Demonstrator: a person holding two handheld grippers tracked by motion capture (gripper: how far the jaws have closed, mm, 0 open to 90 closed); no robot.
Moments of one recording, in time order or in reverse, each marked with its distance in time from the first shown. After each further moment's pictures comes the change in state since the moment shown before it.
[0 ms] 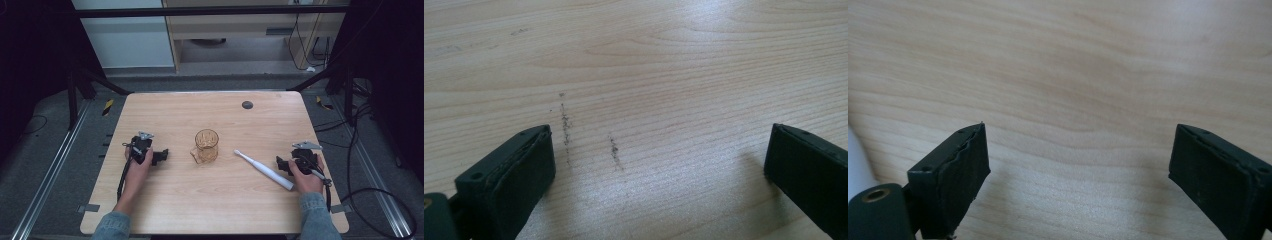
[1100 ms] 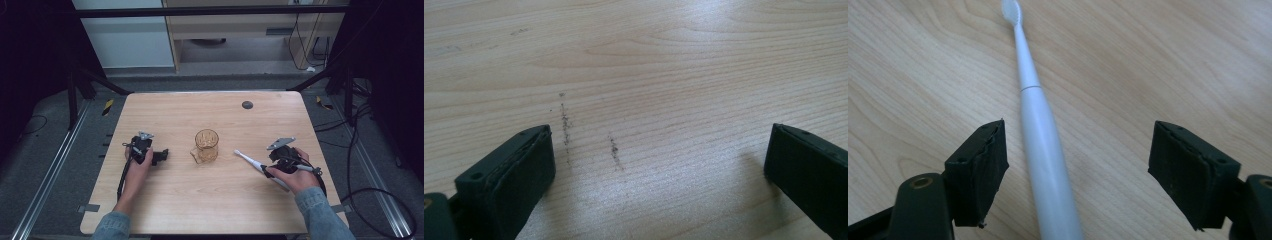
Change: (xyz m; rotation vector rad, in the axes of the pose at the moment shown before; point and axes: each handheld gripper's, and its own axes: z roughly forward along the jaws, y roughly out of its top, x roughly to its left) left arm 0.000 0.000 0.000 0.000 0.000 -0.001; right arm 0.069 0.045 -0.040 0.202 0.174 -0.382
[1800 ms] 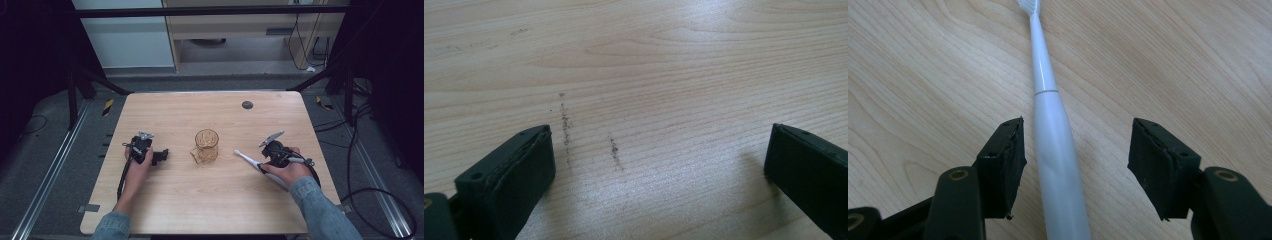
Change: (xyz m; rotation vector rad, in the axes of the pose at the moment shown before) left arm 0.000 0.000 0.000 0.000 0.000 0.000; right arm 0.000 0.019 0.019 0.115 0.065 -0.036
